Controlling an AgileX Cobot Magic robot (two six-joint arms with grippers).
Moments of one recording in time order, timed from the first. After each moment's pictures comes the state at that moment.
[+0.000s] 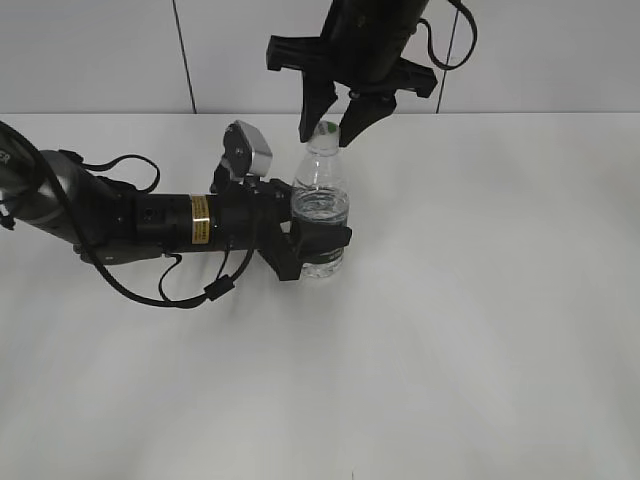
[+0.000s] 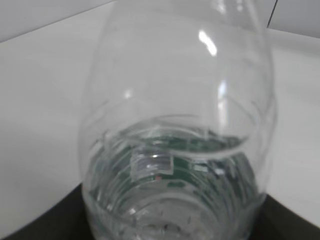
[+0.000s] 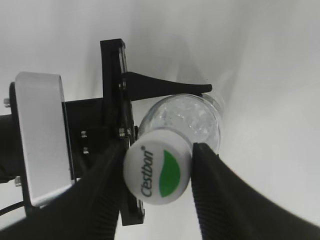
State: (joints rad) left arm -0.34 2.31 -1.16 1.14 -1.01 -0.60; right arm 0.55 2.17 -2.05 0.24 1.22 0.22
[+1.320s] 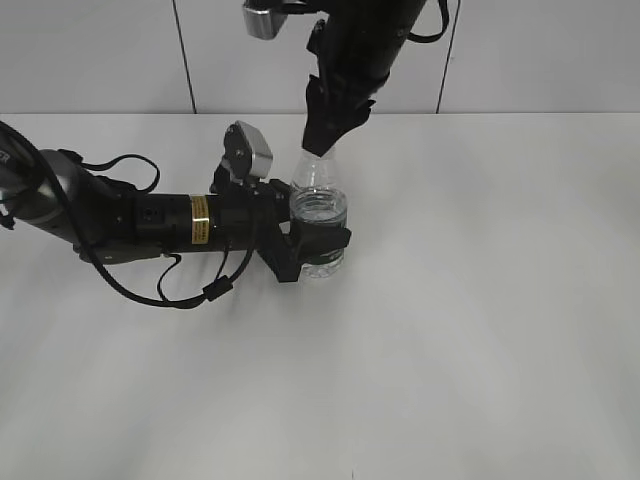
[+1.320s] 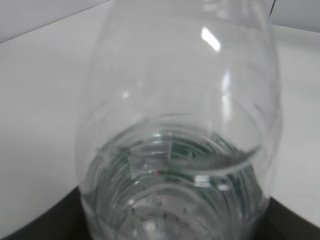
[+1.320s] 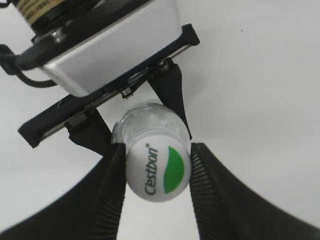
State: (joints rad) left arm -0.34 2.31 -1.17 1.15 -1.00 -0.59; right arm 0.55 2.17 -2.05 0.25 1.22 -0.99
